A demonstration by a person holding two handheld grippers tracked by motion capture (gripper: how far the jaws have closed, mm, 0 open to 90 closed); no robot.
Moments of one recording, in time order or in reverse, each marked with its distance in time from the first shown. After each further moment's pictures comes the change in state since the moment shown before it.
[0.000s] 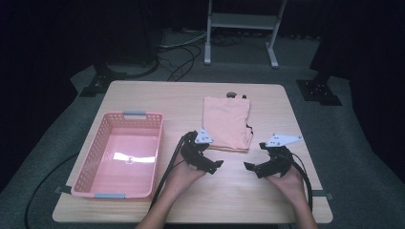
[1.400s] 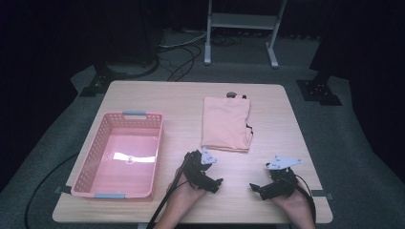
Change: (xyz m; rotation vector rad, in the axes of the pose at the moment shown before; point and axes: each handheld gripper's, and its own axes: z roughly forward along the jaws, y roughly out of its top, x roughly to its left) left arm -0.040 -0.041 0.012 0.111 0.080 -0.018; right arm 0.023 -0.060 -0.004 0.126 -0.076 0.001
